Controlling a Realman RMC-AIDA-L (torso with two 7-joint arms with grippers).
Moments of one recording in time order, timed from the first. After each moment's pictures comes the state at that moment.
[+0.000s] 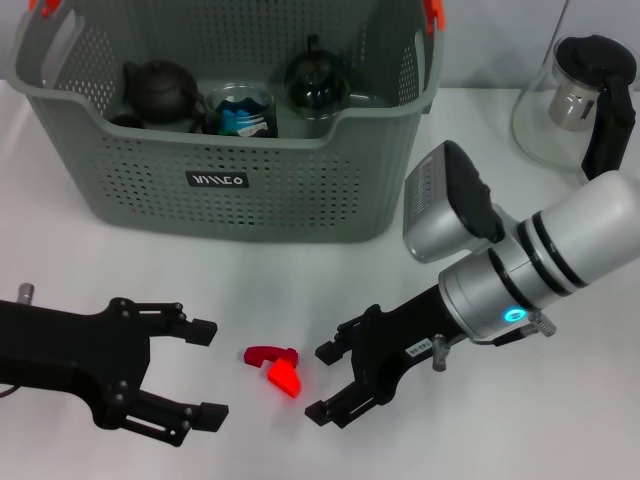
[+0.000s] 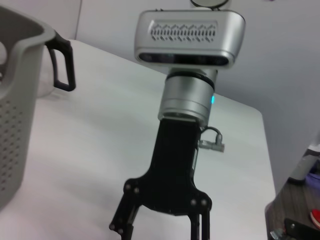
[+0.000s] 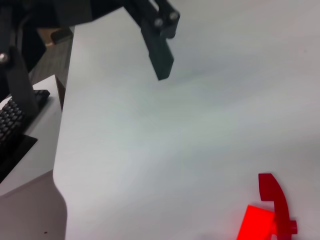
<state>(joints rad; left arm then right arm) -0.30 -2.11 0.83 1.23 2.09 1.96 -1.66 0.93 2.12 -1.39 -0.38 -1.99 -1.28 1.67</state>
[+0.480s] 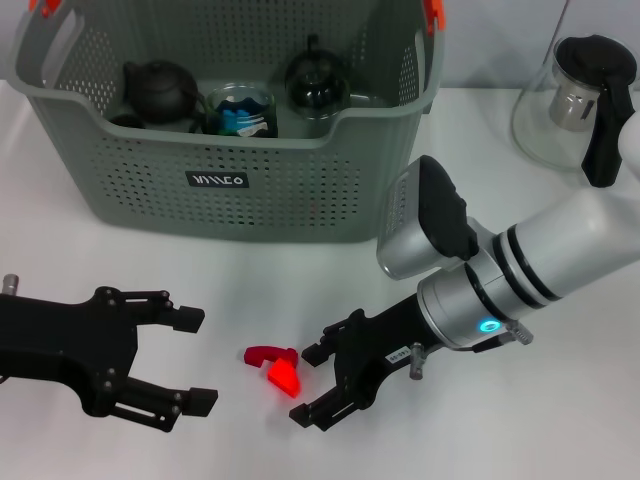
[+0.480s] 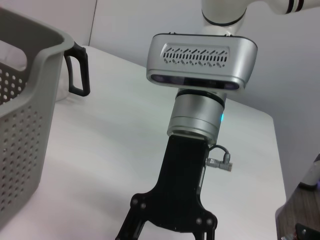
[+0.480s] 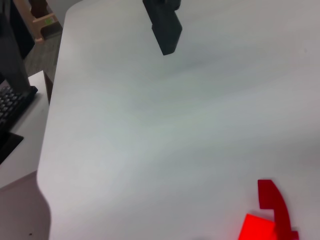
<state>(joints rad) -0.30 -2.10 0.80 1.24 2.09 1.97 -1.66 0.93 2.12 -1.59 -0.37 -1.81 -1.17 1.67</state>
